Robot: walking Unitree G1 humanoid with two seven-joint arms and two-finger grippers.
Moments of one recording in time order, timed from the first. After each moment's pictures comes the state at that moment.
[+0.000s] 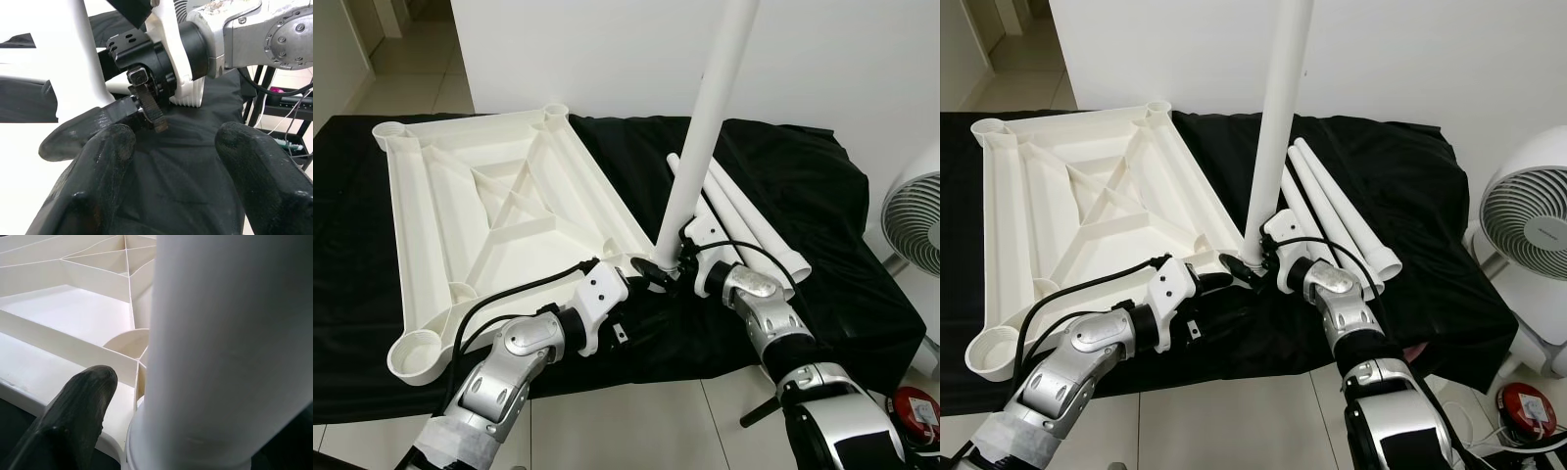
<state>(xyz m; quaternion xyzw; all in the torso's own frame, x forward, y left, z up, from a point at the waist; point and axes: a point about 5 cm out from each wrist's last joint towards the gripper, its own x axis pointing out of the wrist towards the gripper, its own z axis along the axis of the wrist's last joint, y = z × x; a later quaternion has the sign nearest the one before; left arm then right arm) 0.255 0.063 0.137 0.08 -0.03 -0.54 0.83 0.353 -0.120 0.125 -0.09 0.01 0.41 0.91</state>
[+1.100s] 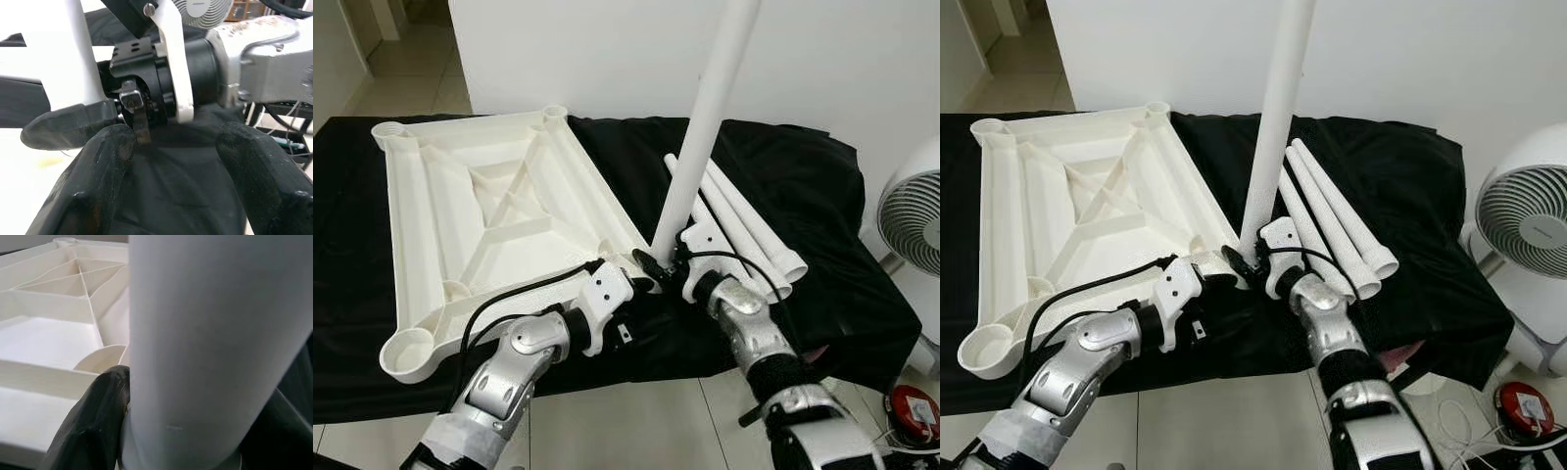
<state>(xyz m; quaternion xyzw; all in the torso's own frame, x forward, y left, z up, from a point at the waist) 0.260 0.062 0.136 0.08 -0.02 -0.54 0.84 0.340 -0.101 0.118 -0.03 -0.02 0.29 0.96</state>
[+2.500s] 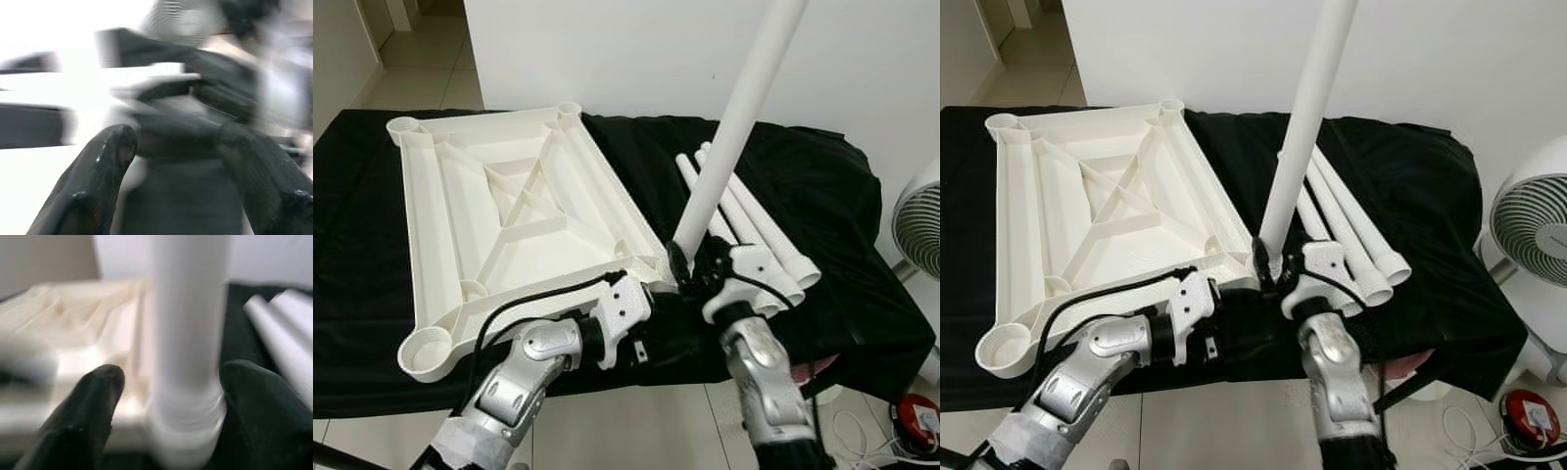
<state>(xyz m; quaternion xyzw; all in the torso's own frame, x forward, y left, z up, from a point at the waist) 0.270 0.080 0.160 0.10 -0.07 -0.53 0.84 0.260 -0.119 0.115 0.05 -0.05 0.22 0.97</state>
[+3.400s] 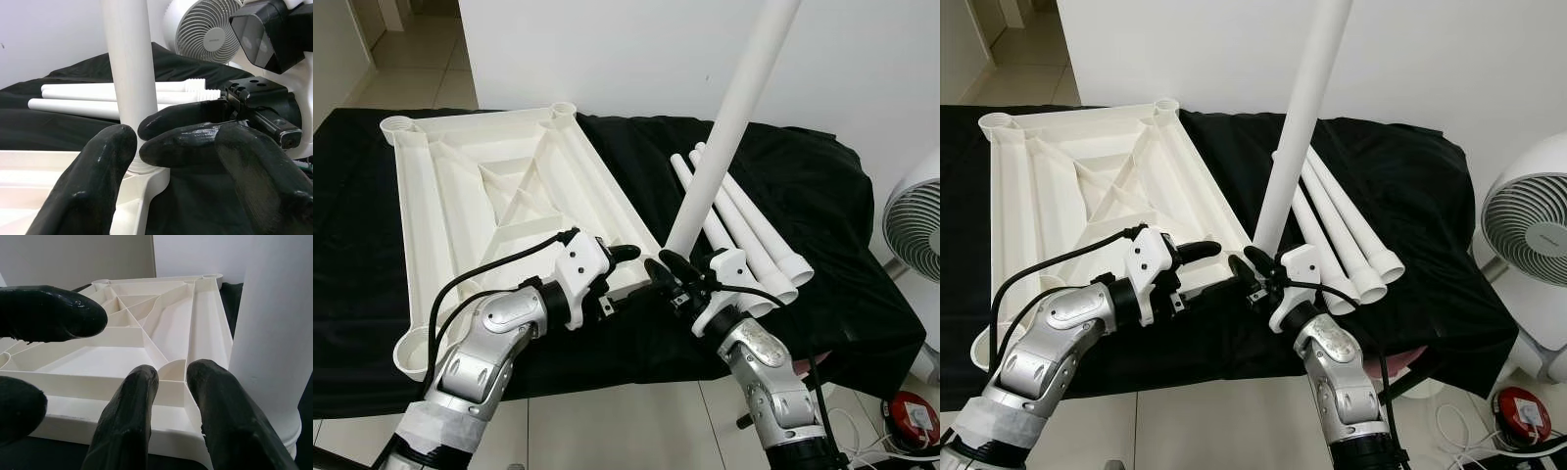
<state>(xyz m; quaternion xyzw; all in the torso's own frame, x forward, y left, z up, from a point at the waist) 0.268 0.084 0.170 0.09 -0.08 -0.51 0.85 0.272 -0.112 0.134 0.05 -0.06 0.31 0.95</state>
